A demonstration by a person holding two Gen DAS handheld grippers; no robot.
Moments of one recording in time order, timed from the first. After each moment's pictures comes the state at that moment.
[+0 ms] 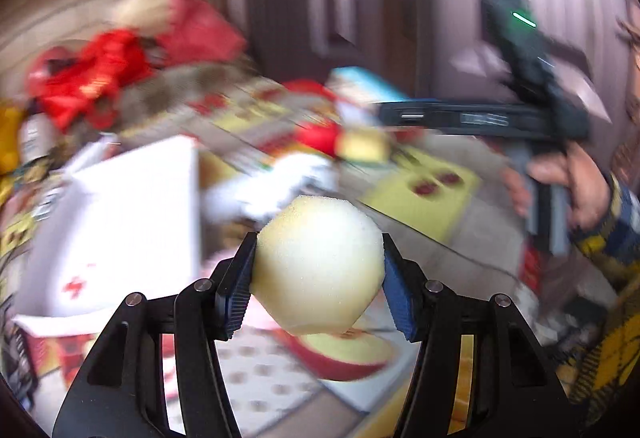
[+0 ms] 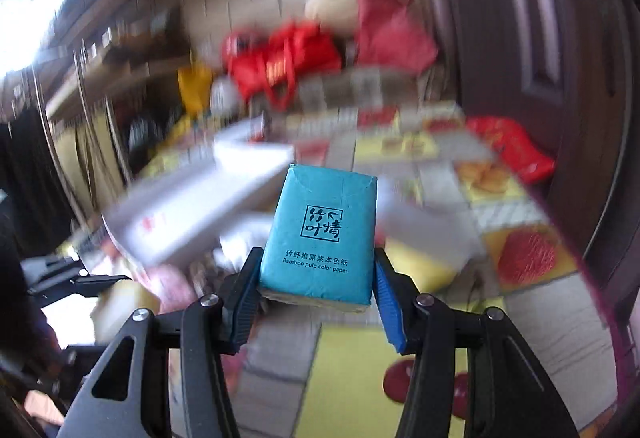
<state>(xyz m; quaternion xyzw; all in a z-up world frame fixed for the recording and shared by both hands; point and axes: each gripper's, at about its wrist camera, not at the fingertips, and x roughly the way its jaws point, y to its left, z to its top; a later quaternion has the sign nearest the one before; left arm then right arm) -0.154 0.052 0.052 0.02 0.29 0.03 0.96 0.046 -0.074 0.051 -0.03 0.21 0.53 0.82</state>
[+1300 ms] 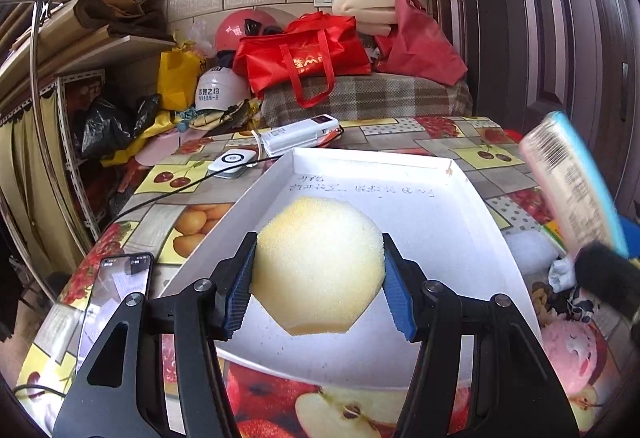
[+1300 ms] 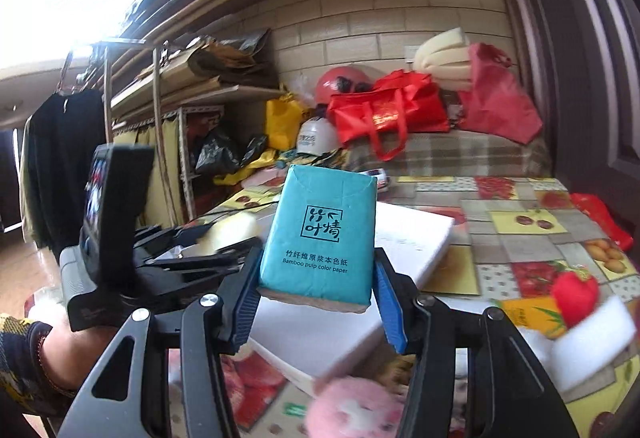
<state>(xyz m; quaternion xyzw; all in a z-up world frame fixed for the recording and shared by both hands) -0.194 0.233 0.046 -0.07 0.20 0.37 0.90 -0.069 0.065 0.044 -0.04 0.11 0.62 0.77</state>
